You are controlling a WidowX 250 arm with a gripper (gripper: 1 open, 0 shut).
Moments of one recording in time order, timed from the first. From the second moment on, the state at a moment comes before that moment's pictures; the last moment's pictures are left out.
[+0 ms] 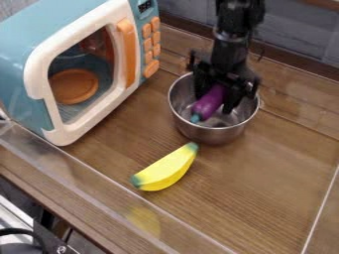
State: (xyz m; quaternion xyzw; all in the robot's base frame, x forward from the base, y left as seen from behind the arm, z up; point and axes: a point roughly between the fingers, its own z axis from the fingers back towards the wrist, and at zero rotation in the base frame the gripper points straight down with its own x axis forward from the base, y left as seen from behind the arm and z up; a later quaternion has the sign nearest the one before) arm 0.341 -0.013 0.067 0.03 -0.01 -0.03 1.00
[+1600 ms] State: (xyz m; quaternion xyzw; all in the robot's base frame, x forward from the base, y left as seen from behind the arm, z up) arm 0.288 -0.076 0.133 0.01 -0.05 -0.06 1.00
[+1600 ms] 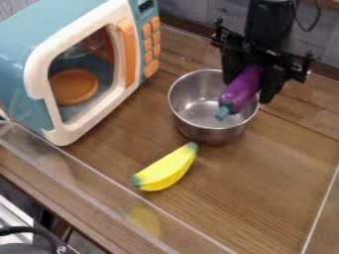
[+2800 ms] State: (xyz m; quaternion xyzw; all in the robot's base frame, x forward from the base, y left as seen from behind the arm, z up) arm 0.268 -0.124 0.064 0.00 -0.06 -0.10 0.99
